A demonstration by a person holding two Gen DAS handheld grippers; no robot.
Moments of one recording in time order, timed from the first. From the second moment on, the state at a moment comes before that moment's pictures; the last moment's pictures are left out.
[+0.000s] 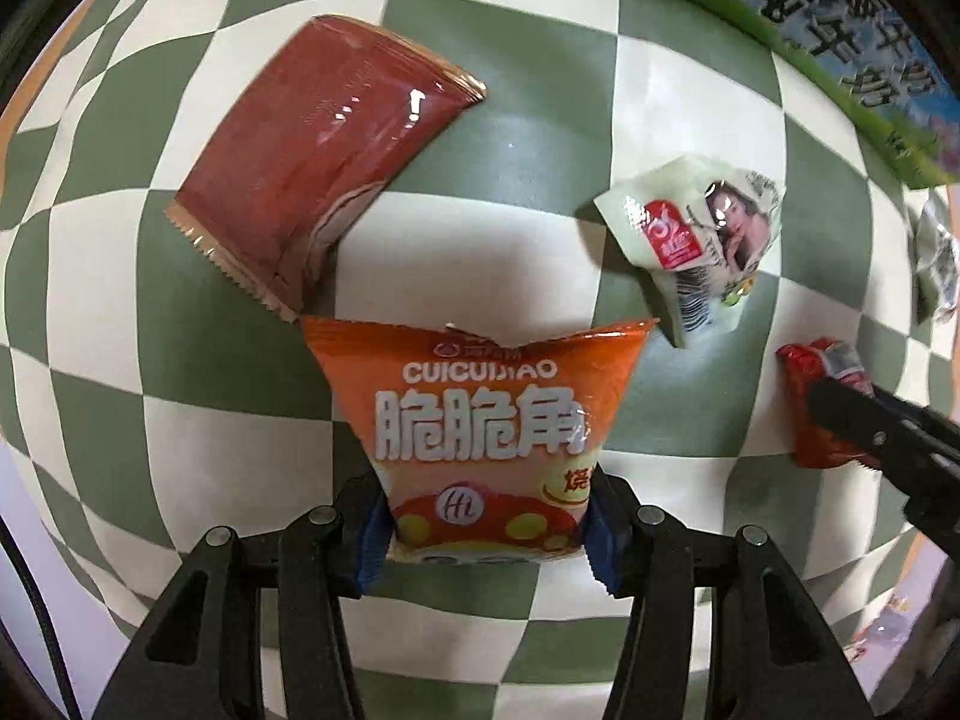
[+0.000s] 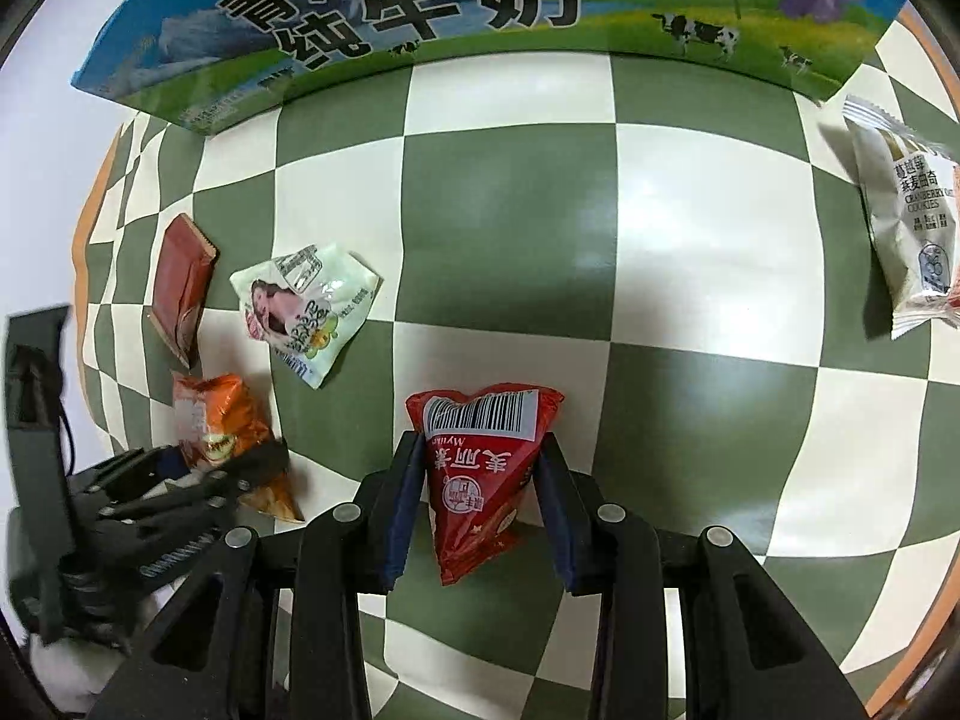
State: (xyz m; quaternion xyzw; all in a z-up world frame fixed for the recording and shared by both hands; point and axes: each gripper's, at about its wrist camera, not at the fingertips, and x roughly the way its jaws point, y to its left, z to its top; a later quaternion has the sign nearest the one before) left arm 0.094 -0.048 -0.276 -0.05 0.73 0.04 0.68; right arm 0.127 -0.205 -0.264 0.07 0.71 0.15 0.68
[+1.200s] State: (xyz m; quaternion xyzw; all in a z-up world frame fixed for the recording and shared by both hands) left arm 0.107 -0.050 -0.137 -0.09 0.65 -0.01 0.75; right arm 0.141 -0.187 -0.173 0.11 0.63 0.21 0.74
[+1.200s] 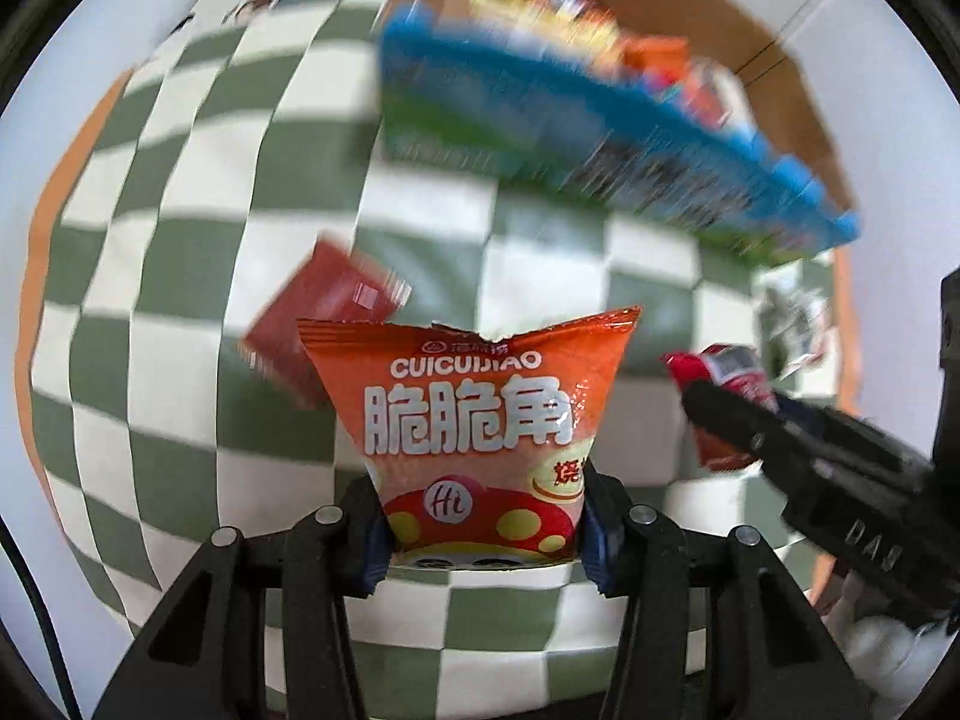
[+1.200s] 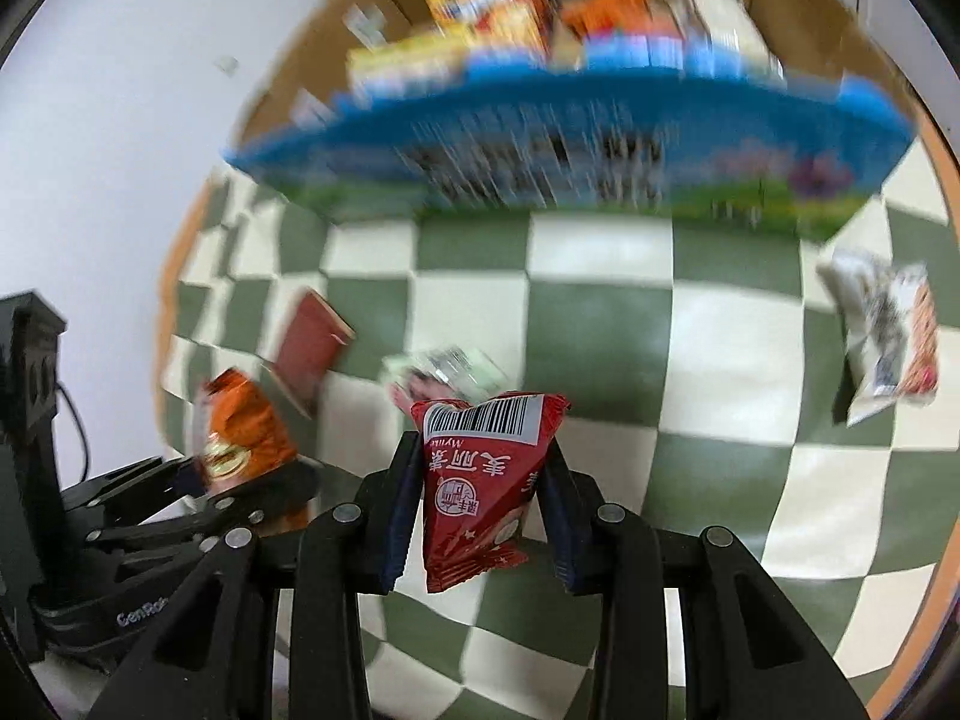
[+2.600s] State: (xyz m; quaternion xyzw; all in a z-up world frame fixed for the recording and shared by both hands) left arm 0.416 -0.042 -0.150 -0.03 0.64 0.03 0.77; right arm 0.436 -0.251 -0.156 0.07 0.61 0.09 0.78
